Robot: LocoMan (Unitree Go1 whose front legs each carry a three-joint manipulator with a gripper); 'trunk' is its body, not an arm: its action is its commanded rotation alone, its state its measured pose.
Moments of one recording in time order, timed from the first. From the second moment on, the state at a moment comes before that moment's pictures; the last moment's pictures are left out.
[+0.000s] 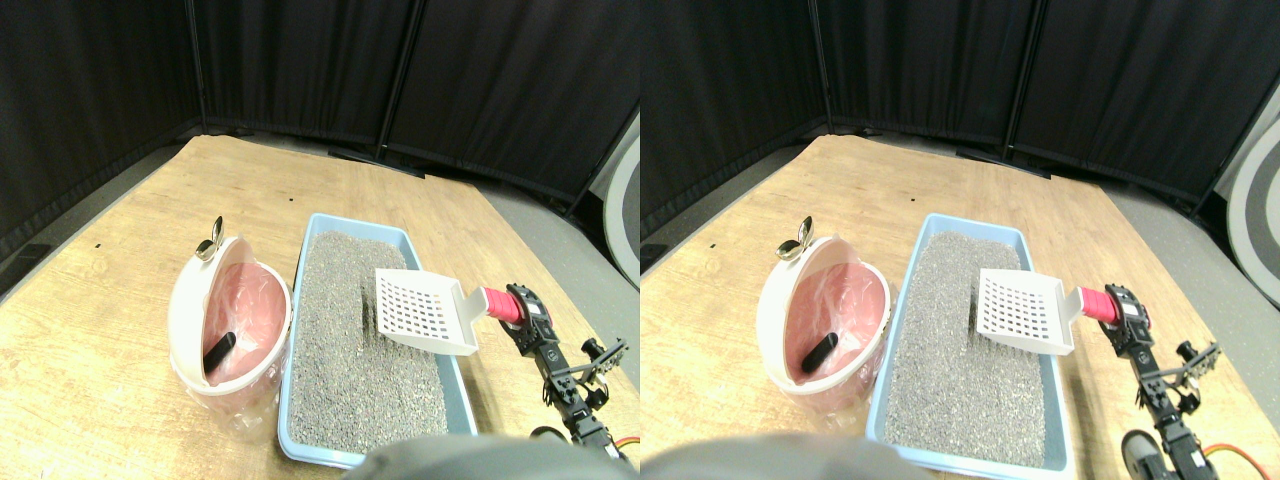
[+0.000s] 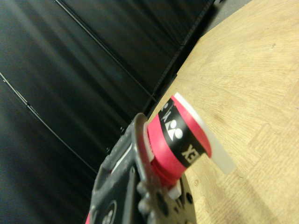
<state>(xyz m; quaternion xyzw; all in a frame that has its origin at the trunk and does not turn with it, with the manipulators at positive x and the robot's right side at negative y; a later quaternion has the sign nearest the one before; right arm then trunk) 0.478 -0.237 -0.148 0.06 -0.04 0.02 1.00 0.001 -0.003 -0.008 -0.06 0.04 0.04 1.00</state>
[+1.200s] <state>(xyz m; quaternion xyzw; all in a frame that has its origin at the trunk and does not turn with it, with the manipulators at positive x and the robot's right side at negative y) 0.458 -0.210 -0.200 0.14 0.03 0.00 0.99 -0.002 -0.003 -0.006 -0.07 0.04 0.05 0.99</state>
